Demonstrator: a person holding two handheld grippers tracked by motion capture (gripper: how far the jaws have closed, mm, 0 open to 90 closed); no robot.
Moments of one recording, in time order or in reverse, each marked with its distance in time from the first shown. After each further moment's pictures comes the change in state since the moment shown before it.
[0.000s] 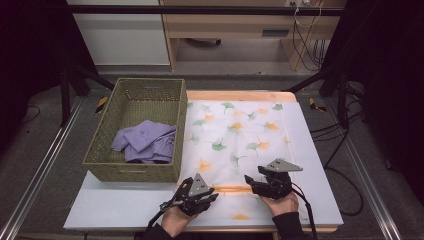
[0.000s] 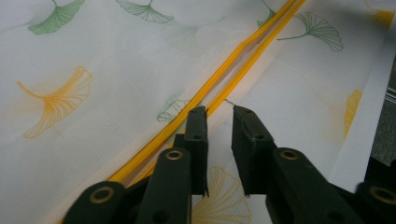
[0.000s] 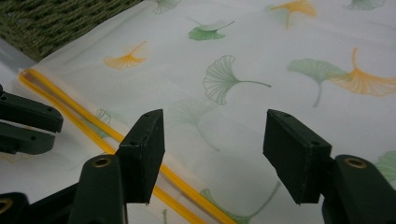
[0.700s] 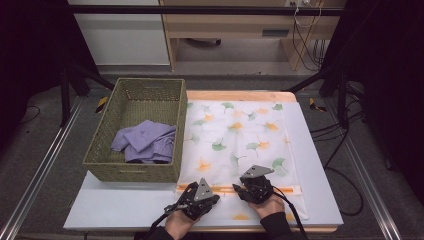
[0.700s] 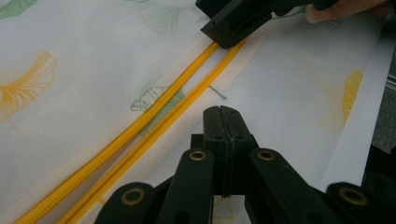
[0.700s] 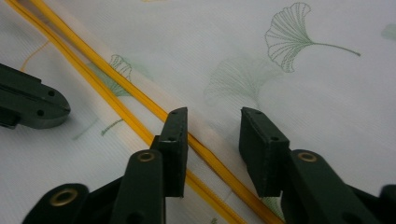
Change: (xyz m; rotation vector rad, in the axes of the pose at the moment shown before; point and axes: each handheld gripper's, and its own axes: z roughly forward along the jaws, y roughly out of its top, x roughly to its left) left arm -0.010 -0.006 0.011 0.030 -0.007 0.021; right arm 0.028 -0.011 0.039 0.171 0.030 -0.142
